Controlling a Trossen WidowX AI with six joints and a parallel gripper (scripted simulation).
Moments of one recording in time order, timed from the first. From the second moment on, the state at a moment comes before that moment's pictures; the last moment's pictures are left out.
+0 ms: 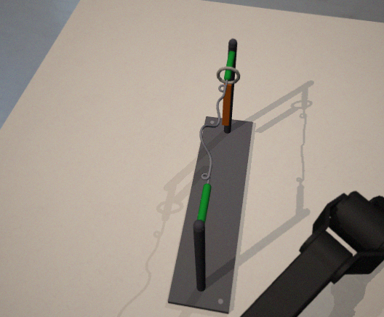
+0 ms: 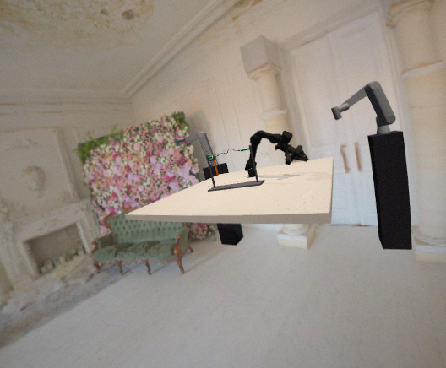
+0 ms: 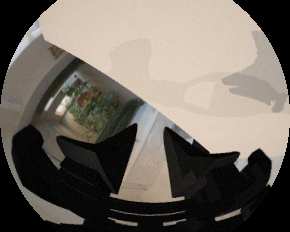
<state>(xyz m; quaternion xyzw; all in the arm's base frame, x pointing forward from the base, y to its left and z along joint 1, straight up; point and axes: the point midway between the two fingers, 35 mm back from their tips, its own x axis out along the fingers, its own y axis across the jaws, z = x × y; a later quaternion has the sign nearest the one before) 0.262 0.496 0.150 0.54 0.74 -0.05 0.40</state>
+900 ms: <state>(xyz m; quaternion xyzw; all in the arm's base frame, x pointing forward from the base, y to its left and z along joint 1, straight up) 0.501 0.166 0.242 0.57 0.40 0.14 0.71</state>
